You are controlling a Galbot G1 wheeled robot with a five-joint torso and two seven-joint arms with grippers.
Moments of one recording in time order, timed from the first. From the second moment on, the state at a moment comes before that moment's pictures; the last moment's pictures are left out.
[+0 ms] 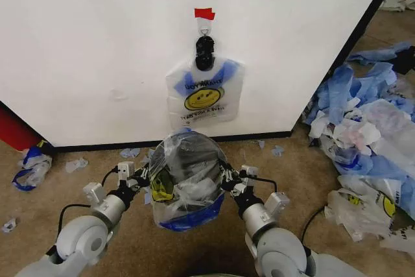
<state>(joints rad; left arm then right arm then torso) 1.39 -0.83 -0.37 -2.01 -0.97 0.08 -0.07 -1.02 0.88 -0.34 2.18 0.95 0.15 0.65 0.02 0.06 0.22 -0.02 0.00</state>
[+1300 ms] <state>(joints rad) 1.39 -0.79 -0.45 -2.00 -0.84 0.03 -0.12 -1.09 0.88 -0.28 2.17 0.96 0.14 0.70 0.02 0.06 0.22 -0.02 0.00</state>
